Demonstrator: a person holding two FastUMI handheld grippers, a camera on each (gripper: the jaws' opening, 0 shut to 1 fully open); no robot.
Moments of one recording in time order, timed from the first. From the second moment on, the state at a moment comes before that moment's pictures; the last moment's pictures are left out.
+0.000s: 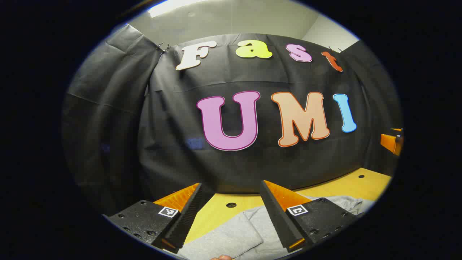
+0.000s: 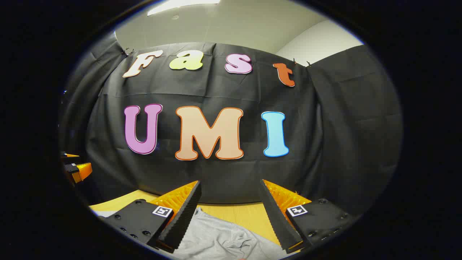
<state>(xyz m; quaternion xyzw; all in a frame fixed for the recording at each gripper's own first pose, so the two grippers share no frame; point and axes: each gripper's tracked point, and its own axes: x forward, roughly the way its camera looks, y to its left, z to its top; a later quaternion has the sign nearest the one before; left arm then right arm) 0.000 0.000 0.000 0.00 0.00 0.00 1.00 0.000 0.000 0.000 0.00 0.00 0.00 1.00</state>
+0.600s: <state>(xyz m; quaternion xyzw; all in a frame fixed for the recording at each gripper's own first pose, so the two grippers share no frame) 0.002 0.004 0.000 0.01 0.00 0.01 1.00 0.004 -0.011 -0.003 0.00 0.00 -0.01 1.00</state>
